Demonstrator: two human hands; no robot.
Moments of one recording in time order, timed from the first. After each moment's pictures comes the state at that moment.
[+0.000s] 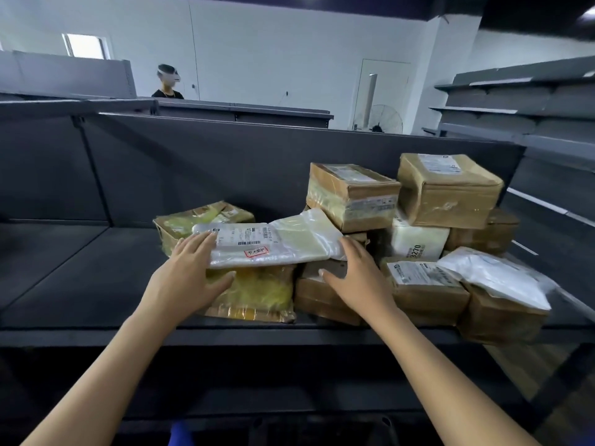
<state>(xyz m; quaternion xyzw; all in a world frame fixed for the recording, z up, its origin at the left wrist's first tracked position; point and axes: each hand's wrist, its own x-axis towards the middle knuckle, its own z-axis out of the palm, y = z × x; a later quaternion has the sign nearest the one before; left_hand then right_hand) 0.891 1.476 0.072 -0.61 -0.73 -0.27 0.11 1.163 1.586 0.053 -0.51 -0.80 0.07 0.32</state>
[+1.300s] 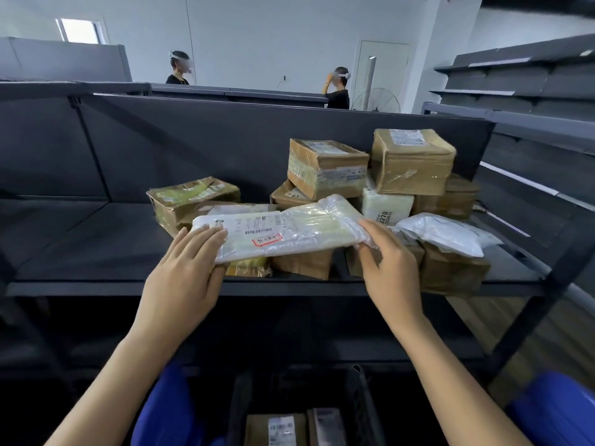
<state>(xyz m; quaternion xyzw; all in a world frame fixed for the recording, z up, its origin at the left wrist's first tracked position) 0.988 1.370 0.071 -0.66 -0.64 -0.32 0.21 1.256 1.482 0.062 -0.42 -0.74 0.04 0.52</state>
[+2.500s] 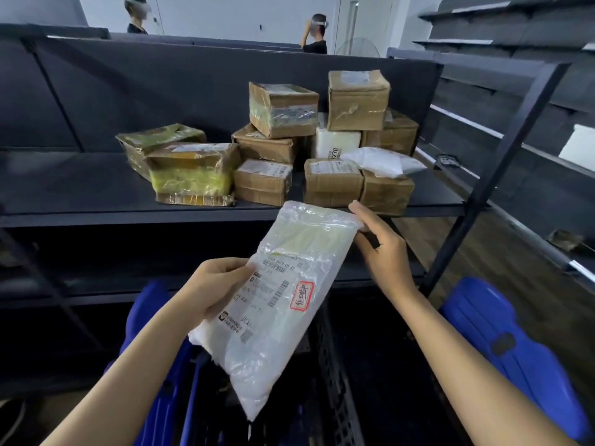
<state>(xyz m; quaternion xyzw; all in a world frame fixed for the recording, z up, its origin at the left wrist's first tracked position) 1.109 1.292 0.002 -0.44 -0.62 -0.43 -0.49 1.382 1.385 0.003 -0.36 -0.75 0.18 0.53</state>
